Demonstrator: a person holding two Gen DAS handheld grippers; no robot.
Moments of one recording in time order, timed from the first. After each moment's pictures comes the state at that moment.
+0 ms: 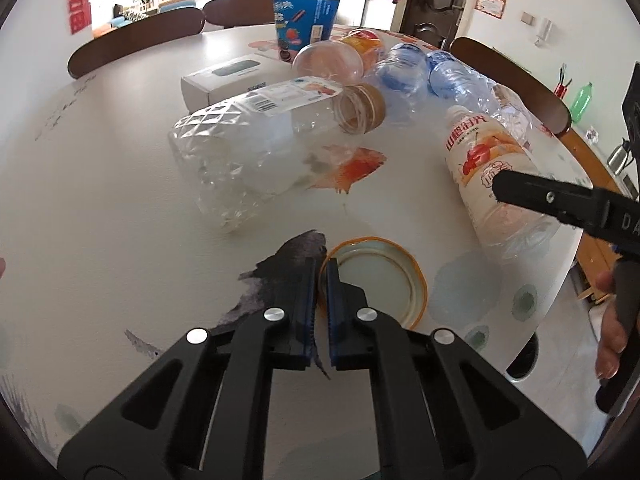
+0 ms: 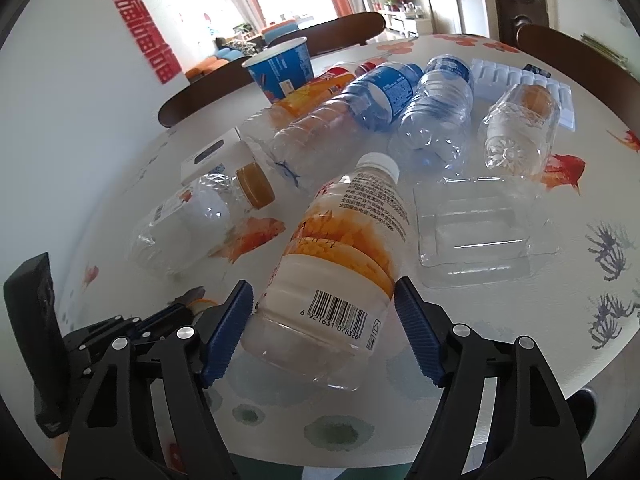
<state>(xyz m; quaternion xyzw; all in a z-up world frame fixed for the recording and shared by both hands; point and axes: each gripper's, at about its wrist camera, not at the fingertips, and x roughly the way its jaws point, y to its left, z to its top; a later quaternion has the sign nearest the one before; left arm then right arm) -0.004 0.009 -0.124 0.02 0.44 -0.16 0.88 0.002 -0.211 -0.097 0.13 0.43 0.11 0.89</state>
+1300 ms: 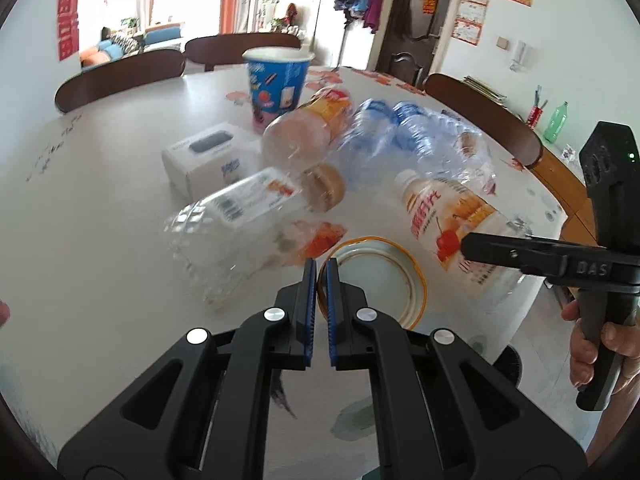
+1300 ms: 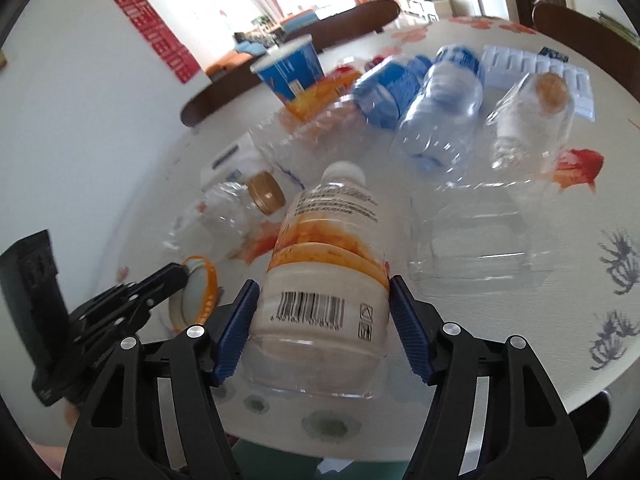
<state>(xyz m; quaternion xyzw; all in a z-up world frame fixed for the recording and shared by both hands) 0.006 -0.006 -0.074 0.01 0.38 -0.20 0.90 0.000 -0.252 -0.084 0.19 0.43 0.17 0.86</state>
